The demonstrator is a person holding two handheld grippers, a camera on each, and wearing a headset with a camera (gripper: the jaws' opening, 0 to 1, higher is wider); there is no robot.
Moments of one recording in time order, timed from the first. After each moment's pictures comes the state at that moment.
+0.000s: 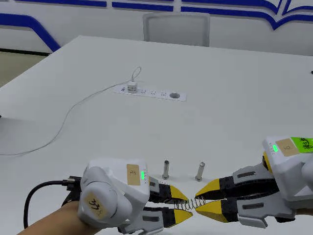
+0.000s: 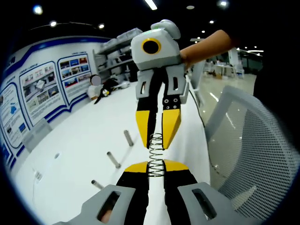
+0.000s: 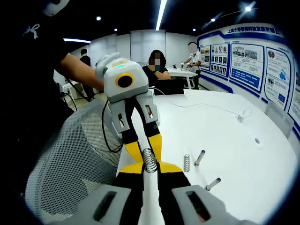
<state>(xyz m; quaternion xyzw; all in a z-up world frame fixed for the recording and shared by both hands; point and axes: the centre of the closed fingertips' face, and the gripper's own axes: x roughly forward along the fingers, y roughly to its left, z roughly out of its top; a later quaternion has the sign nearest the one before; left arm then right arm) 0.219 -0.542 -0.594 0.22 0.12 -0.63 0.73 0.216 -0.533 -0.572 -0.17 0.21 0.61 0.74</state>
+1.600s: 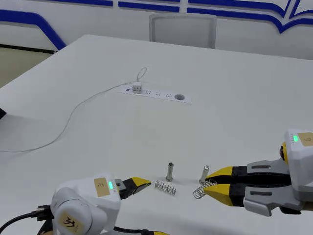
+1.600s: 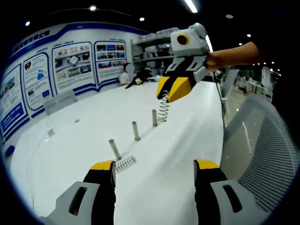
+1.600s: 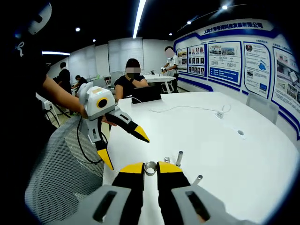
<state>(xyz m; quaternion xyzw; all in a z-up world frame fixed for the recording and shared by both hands) 0.240 -0.479 -0.623 0.13 0.18 -0.51 0.83 0.257 -0.552 -0.562 -0.12 0.21 0.53 0.81</state>
